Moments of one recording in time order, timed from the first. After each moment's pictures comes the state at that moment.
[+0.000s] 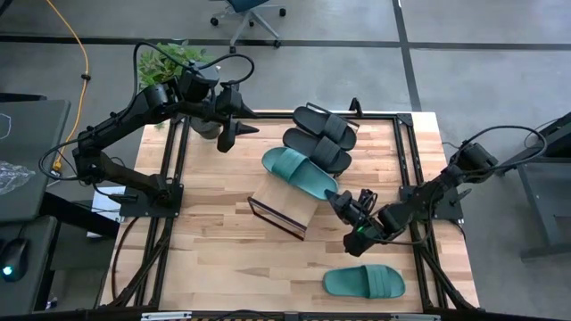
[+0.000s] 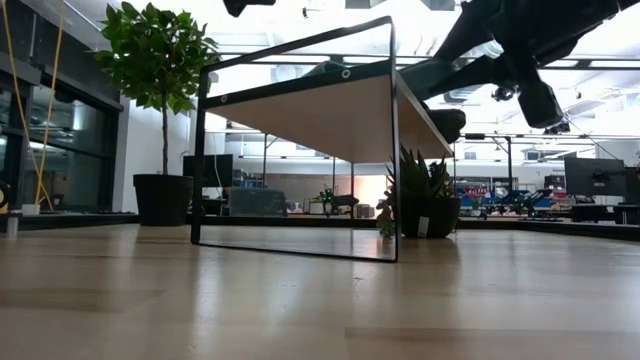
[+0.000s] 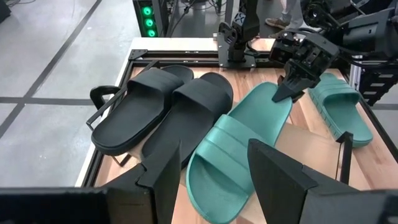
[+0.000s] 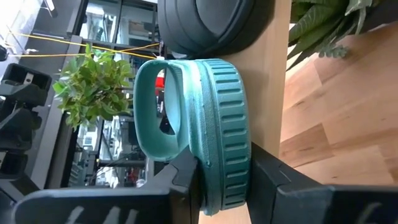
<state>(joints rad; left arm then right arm) 0.59 1.30 1.57 -0.84 0.37 0.26 0.56 1.49 0.82 -0.19 1.25 2.28</state>
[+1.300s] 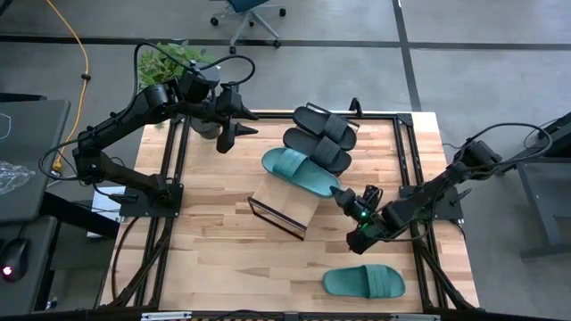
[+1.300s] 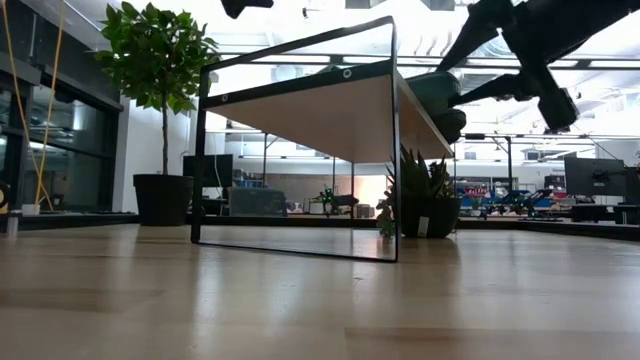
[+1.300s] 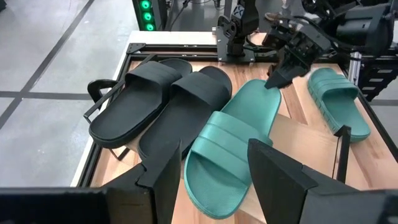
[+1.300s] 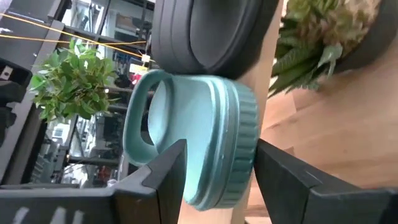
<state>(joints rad) 0.59 1.30 1.57 -0.87 0.37 0.27 0.56 1.44 0.82 -0.40 1.22 2.30</state>
